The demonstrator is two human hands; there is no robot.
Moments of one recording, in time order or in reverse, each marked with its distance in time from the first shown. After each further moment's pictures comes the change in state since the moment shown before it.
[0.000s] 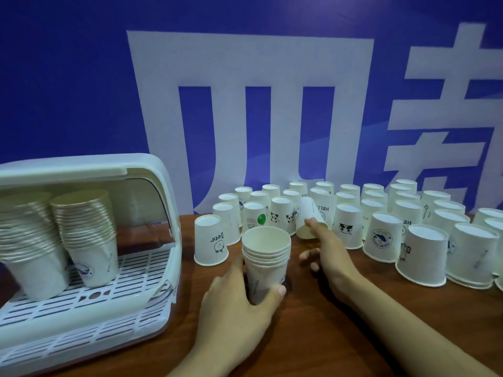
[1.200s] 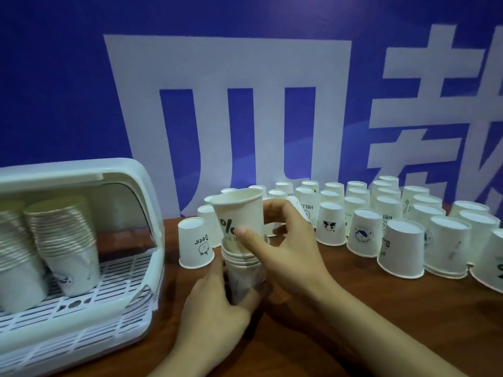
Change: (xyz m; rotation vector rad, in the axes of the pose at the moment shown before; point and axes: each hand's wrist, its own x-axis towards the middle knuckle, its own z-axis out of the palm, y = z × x) left_hand 0.001 0.000 -0.003 -0.130 0.002 0.031; right_hand -0.073 -0.042 0.027 -0.160 -0.053 -0.672
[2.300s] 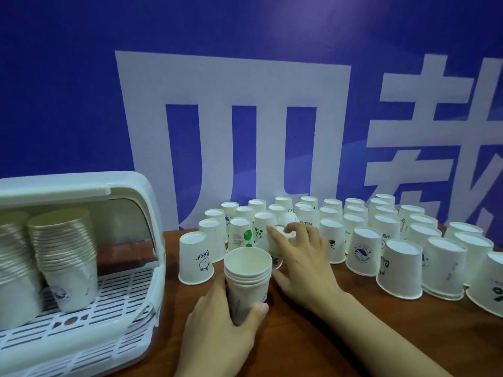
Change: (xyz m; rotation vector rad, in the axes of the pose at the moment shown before) left_hand -0.001 0.005 0.000 0.055 0.024 -0.100; right_hand 0.027 0.075 -0.020 -1.040 -0.101 -0.273
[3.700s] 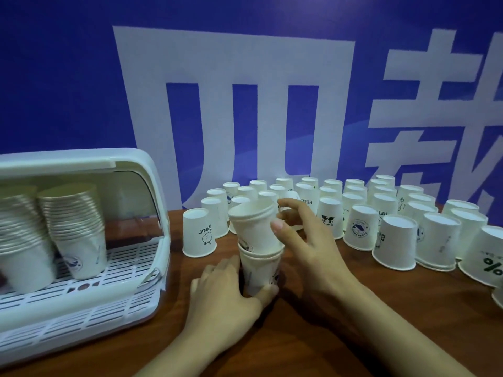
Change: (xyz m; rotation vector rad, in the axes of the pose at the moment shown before) left_hand -0.004 0.000 0.003 0.335 -0.060 0.159; right_hand -0.031 -0.036 -0.063 0.982 -0.017 0.269
